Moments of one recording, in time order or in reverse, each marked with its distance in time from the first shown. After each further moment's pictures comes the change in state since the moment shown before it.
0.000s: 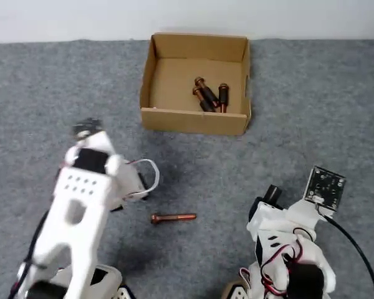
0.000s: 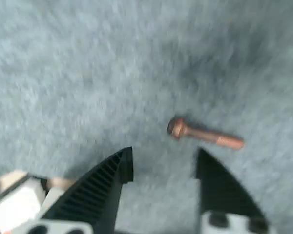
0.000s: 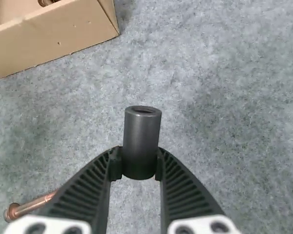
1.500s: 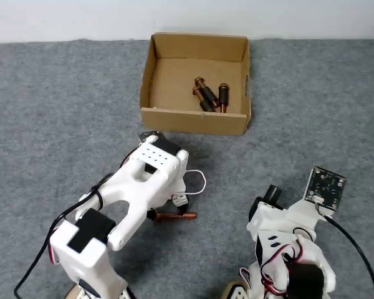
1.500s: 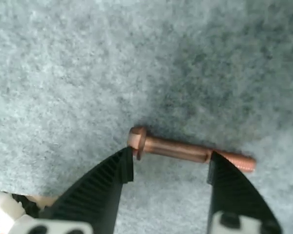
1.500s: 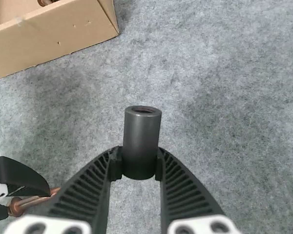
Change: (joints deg) left arm 14.9 39.8 -12.8 -10.1 5.5; right arm 0.0 0.0 0.0 0.0 0.0
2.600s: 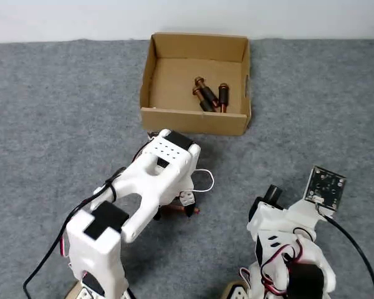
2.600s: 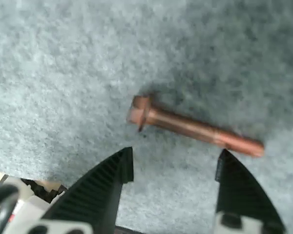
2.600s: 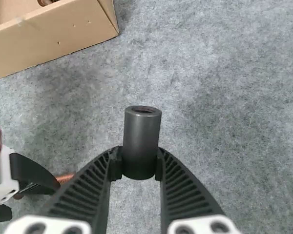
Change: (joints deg) left arm 0.4 3.5 -7.5 6.4 -0.1; right arm 0.0 0.0 0.0 0.0 0.0
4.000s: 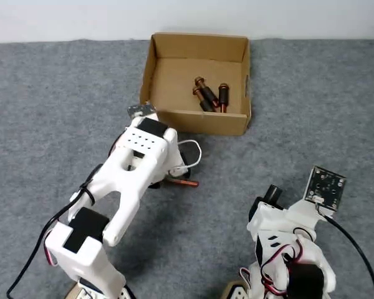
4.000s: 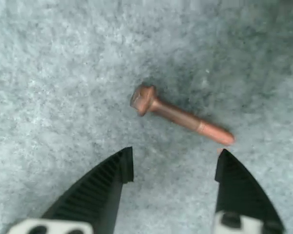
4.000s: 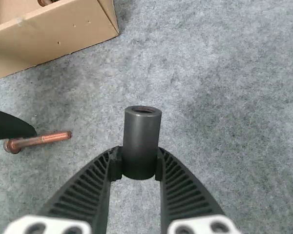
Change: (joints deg) left arm -8.0 -9.2 0.0 -11.2 0.6; right arm 0.0 0.0 0.0 0.0 0.0
